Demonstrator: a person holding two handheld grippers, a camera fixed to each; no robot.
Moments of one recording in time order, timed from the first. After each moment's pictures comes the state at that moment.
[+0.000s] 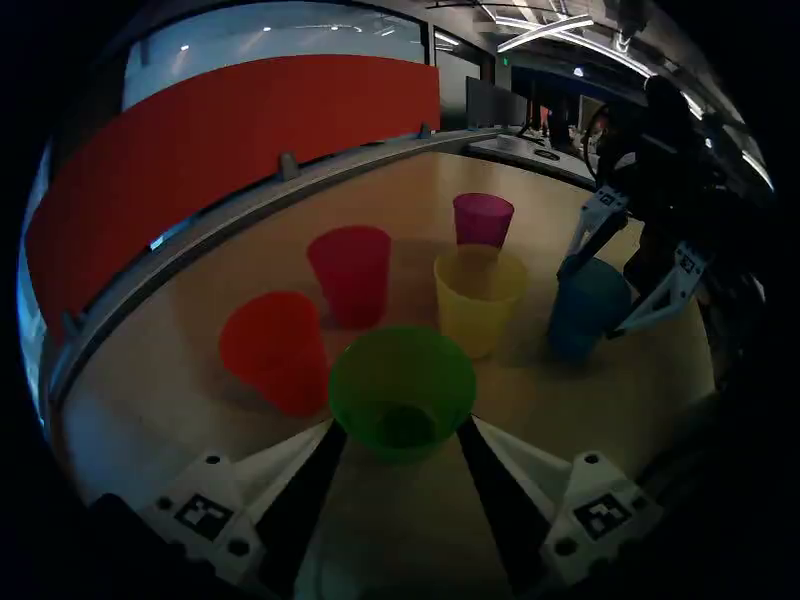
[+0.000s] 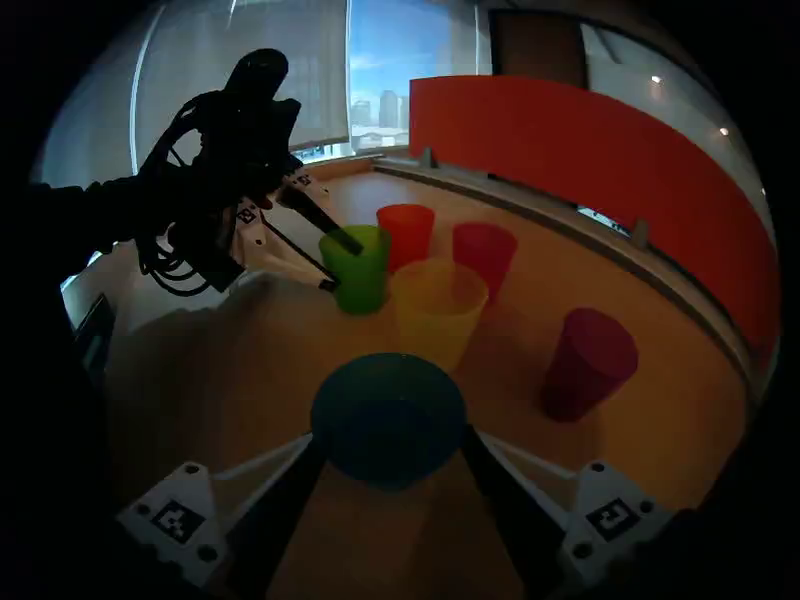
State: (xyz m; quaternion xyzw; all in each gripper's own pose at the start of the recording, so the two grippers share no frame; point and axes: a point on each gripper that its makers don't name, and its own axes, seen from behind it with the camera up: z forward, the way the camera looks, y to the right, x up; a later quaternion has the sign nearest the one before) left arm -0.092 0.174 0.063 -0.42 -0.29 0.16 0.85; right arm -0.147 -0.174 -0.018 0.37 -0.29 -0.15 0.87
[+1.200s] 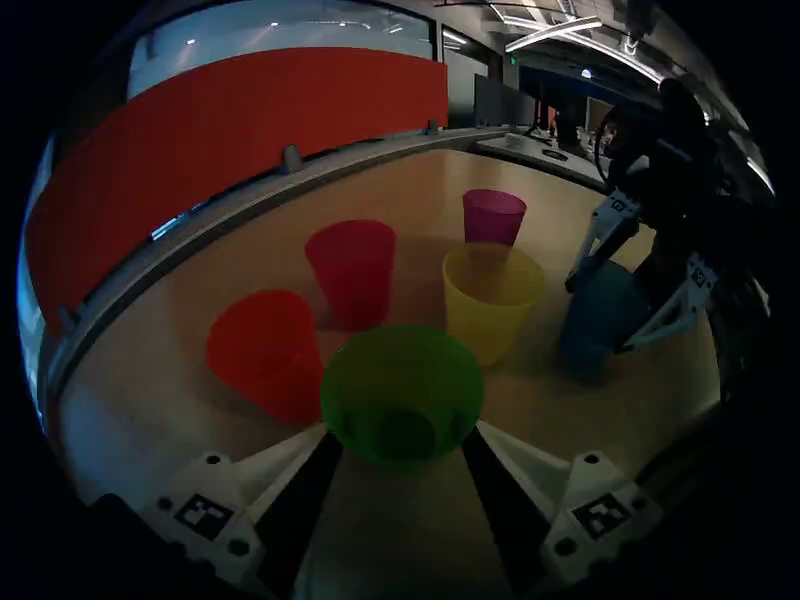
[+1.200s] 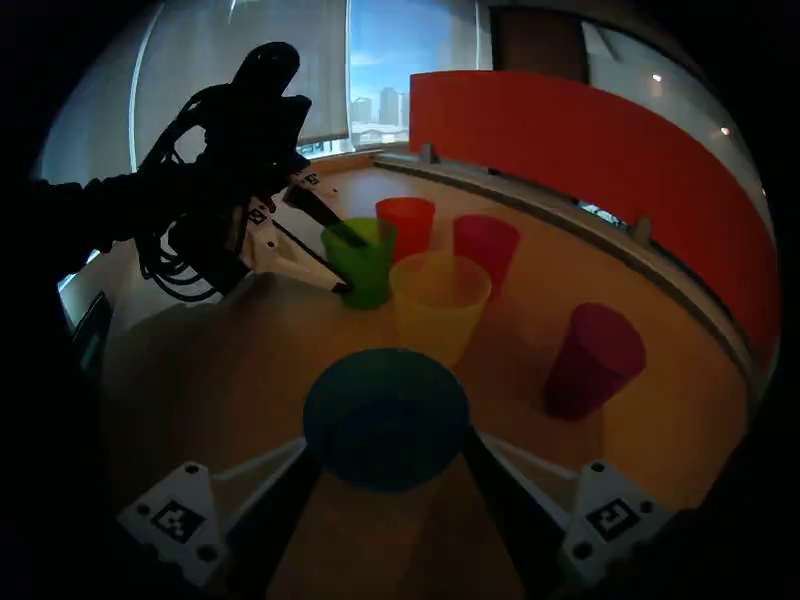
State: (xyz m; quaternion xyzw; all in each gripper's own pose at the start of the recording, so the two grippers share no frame) left arm -0.103 0.185 0.072 -0.41 -0.30 0.16 0.85; right arm -0.156 -0.176 -0.016 0.37 -0.29 -0.16 0.87
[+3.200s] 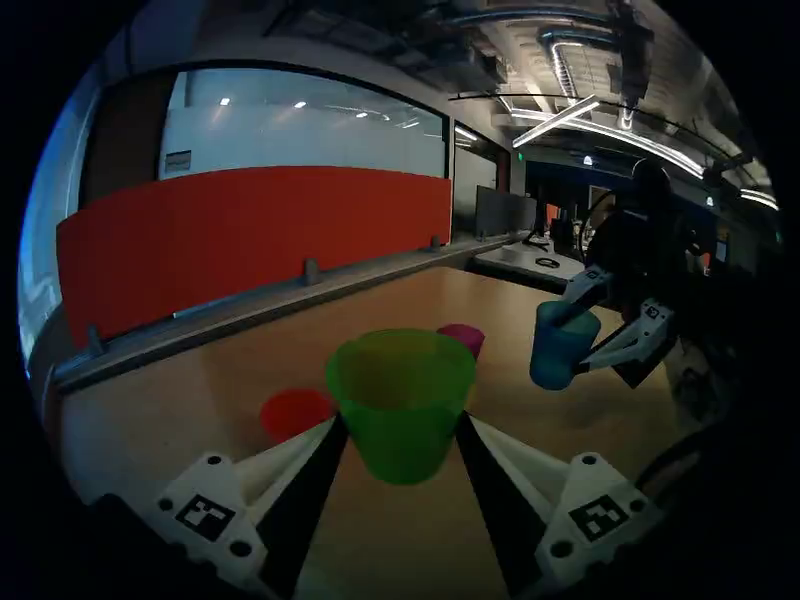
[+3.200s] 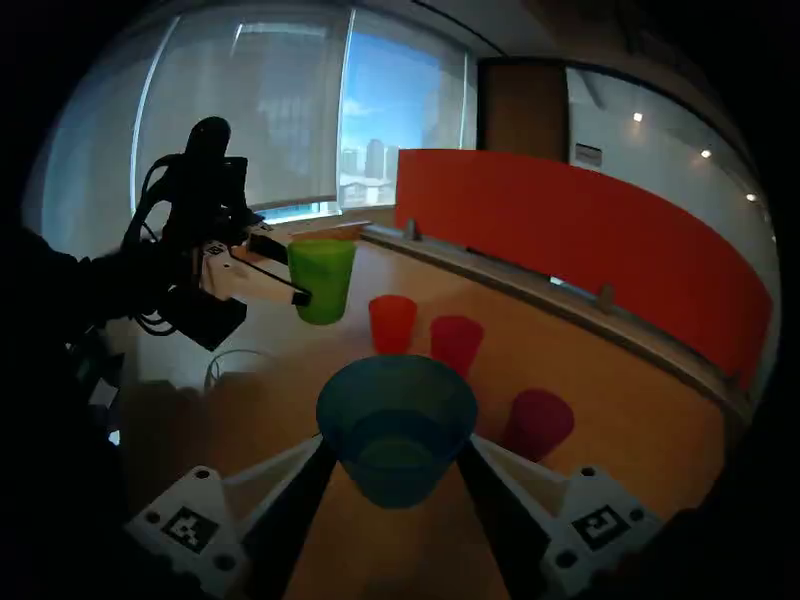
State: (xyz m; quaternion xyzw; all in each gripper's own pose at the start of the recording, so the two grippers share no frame) left arm 0.028 0.170 0.030 -0.41 -0.15 0.05 0.90; right arm -0.046 -0.178 -0.026 0.35 -0.19 -0.13 0.91
